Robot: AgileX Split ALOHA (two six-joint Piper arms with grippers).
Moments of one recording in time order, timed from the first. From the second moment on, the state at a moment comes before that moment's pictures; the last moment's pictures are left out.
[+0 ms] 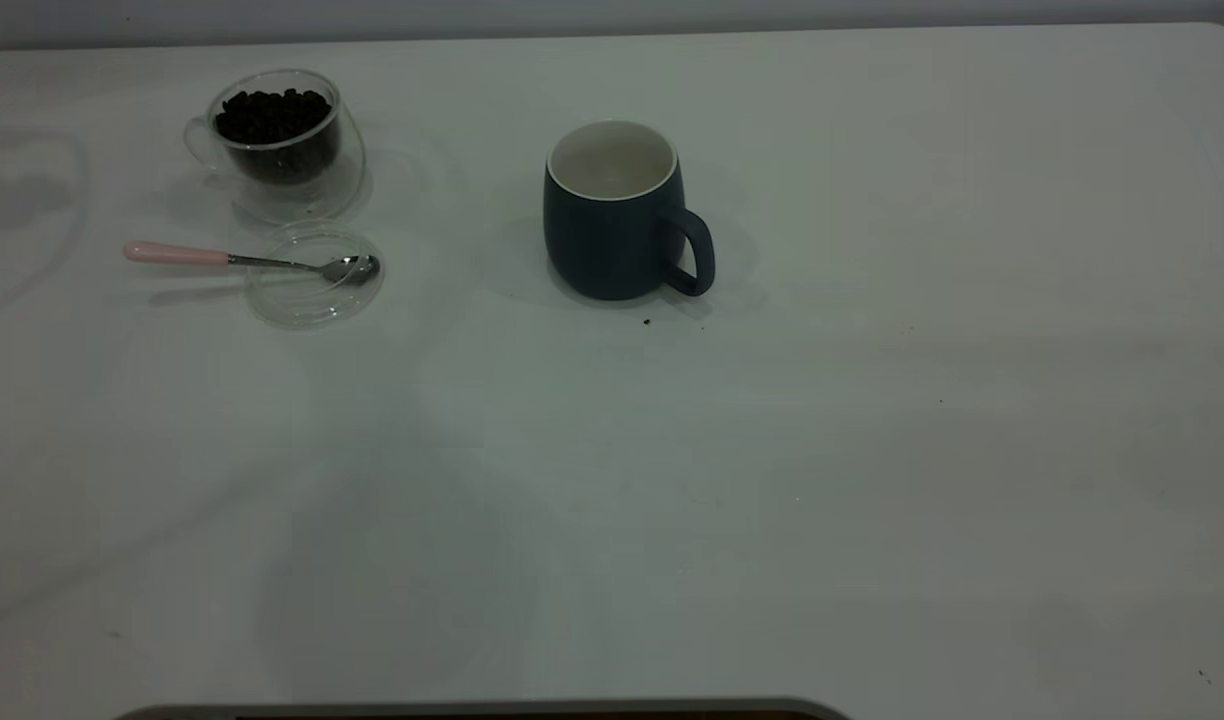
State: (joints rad) left arm 0.33 2.31 -2.20 -0.43 1.17 0.36; right arm 0.01 0.03 -0.47 0.03 1.13 -0.06
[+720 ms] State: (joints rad) left arm -0.04 1.48 -1.63 -0.09 1.17 0.16; right arm 0.01 0.03 -0.47 0.03 1.13 -0.06
